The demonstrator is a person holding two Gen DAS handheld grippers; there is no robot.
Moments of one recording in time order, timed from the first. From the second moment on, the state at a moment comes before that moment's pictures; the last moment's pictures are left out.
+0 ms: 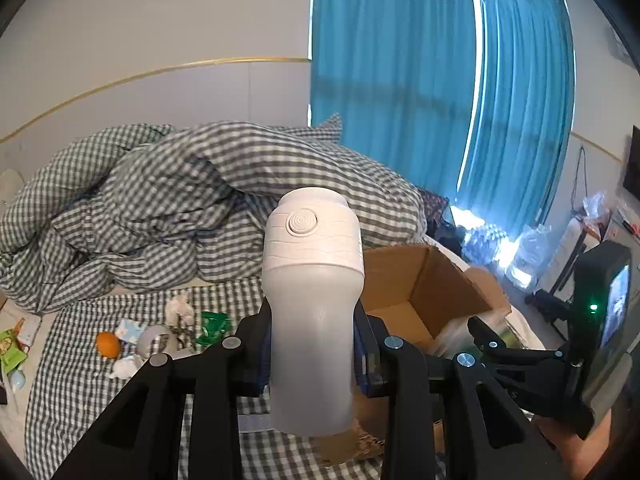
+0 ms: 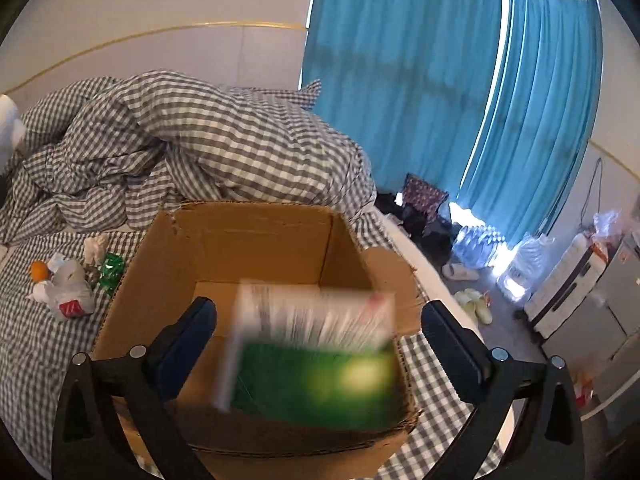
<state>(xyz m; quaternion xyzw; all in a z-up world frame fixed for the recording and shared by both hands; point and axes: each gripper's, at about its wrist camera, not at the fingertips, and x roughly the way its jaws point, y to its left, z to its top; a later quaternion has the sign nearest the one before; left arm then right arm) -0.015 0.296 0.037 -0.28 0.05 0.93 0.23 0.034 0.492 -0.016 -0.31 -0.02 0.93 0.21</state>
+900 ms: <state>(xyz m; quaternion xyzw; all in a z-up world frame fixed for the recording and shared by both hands) -0.032 0.397 -0.012 -0.31 0.11 0.90 0.30 0.093 0.555 0.006 -0.27 0.03 0.92 0.26</state>
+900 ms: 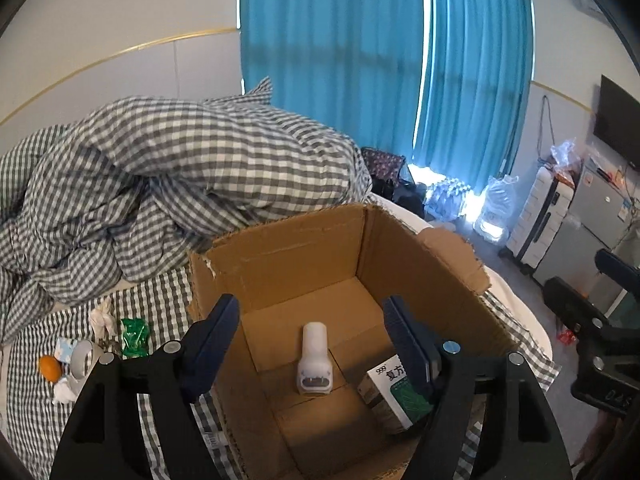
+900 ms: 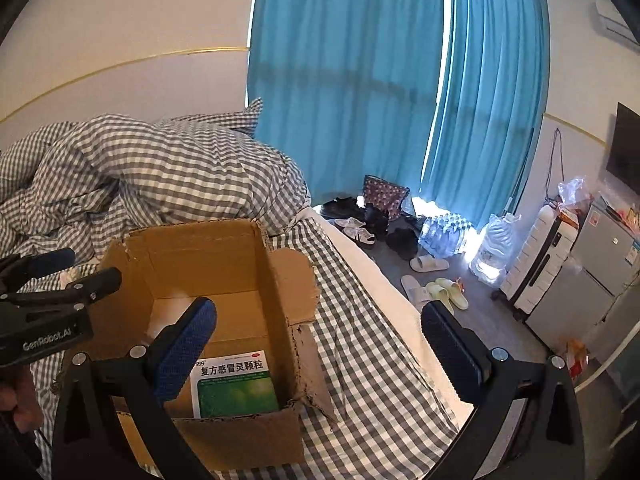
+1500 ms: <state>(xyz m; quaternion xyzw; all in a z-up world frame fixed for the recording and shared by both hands) -0.012 0.239 0.025 -0.27 0.08 0.94 0.21 0.073 0.447 0.031 -0.25 0.02 0.95 0.19</state>
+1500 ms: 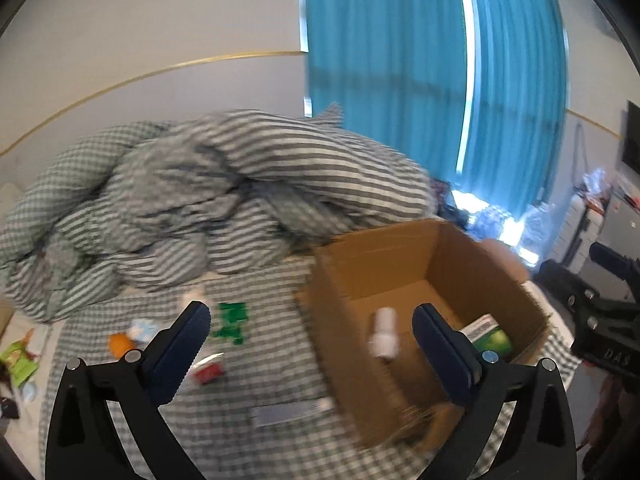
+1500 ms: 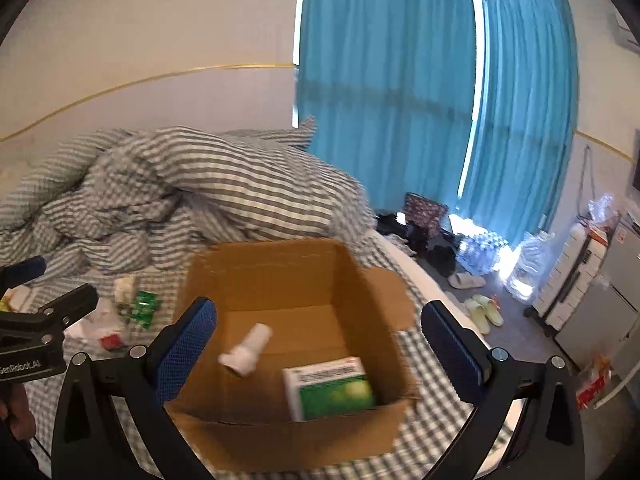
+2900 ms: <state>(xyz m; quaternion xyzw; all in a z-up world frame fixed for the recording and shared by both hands) -0.054 -0.024 -0.030 -0.33 0.02 0.94 0.01 -0.038 0.226 -0.068 -0.36 -0.12 0.92 -0.08</state>
